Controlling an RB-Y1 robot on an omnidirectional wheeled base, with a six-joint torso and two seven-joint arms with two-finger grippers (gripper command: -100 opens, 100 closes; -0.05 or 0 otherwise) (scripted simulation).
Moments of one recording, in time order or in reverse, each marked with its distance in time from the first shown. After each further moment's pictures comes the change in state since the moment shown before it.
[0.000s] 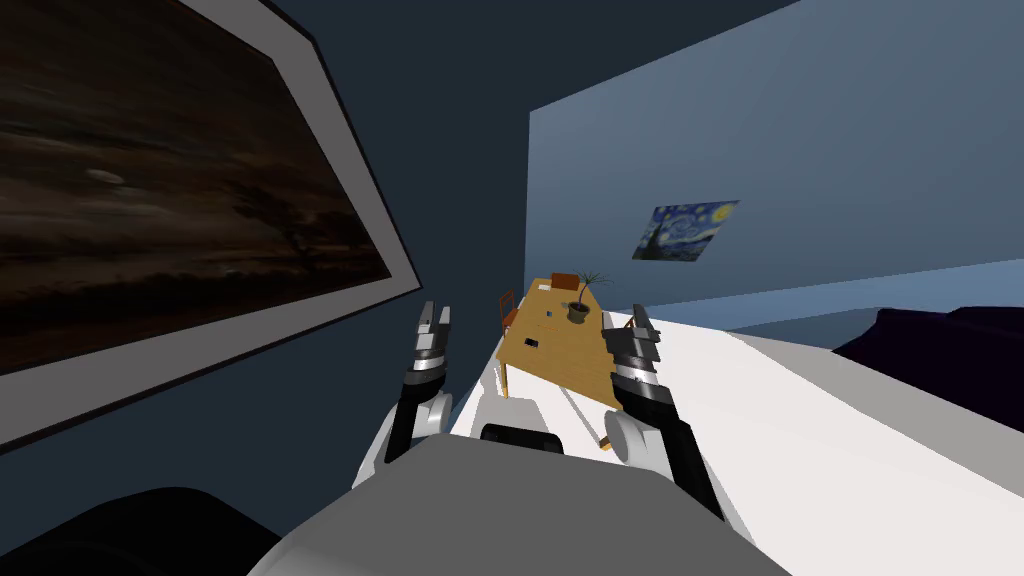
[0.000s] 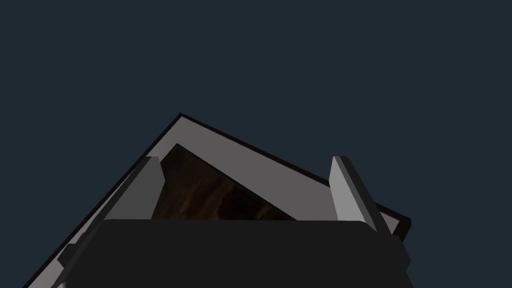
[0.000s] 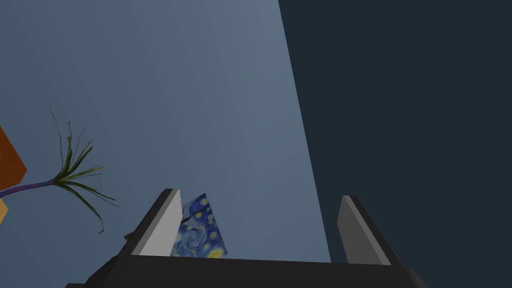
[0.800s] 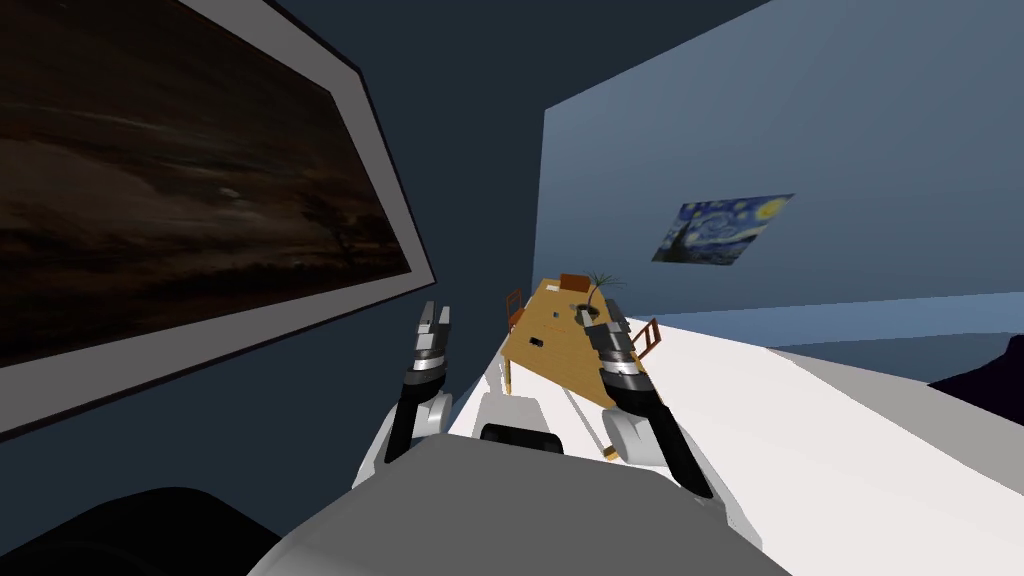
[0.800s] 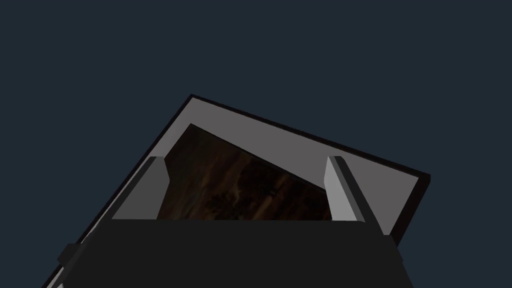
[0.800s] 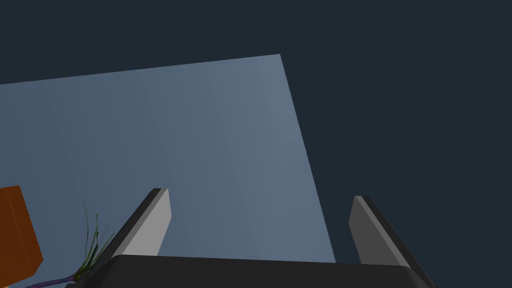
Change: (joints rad) left arm 0.000 0.000 0.000 0.000 0.000 0.000 0.000; right arm -0.072 -0.200 0.086 0.031 -0.006 0.024 0.009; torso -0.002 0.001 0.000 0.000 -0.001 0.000
